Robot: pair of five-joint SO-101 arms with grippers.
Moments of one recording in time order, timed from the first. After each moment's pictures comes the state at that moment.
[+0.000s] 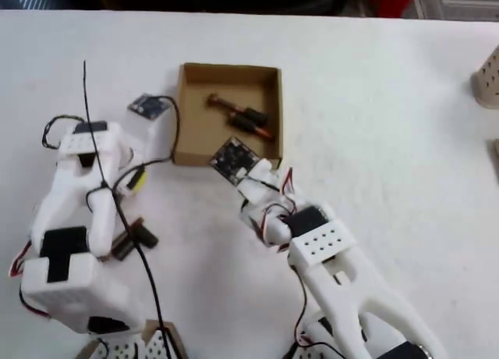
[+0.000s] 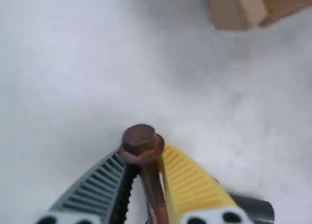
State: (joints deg) left arm -14.0 8.2 22.7 63.3 -33.8; right arm -30.4 -34.2 60.1 36.7 26.2
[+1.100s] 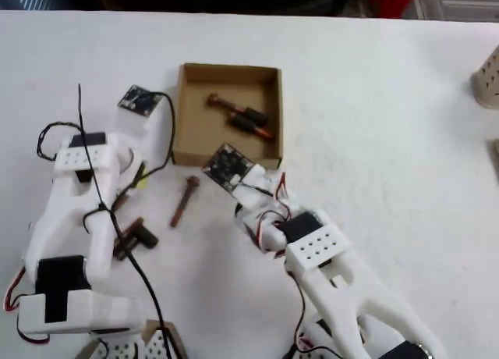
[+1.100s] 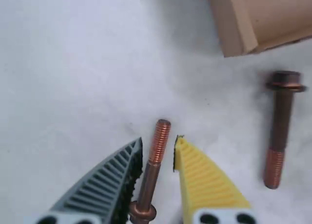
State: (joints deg) left arm -13.3 -2.0 31.9 56.9 -26.7; right arm -33.0 -34.2 62.3 33.1 26.2
